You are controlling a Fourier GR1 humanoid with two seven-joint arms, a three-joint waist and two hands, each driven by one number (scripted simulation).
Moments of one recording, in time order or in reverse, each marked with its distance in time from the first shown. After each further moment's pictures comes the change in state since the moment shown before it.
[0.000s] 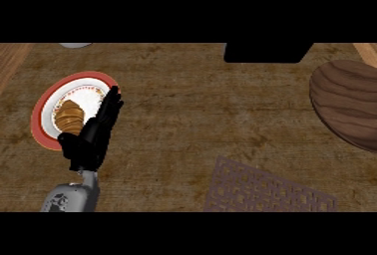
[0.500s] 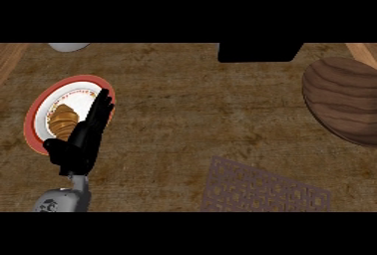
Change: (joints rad) left arm 0.037 0.030 0.025 -0.018 0.024 -0.007 -0.019; right arm 0.280 0.104 -0.024 -0.159 0.000 0.055 -0.252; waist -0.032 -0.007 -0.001
